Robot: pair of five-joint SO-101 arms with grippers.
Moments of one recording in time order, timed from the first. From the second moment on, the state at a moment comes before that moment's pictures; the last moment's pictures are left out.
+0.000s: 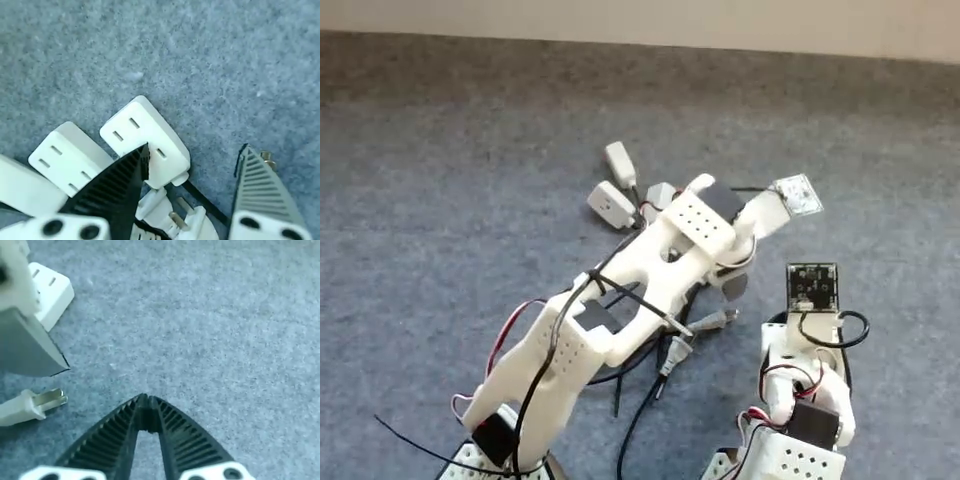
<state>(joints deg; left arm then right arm) 37.8 46.5 -40.2 80.6 -20.2 12.7 -104.0 95.5 58.9 18.0</state>
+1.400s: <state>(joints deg) 25.7 37.0 -61.3 100.7 -27.0 12.6 -104.0 95.5 58.9 18.2</state>
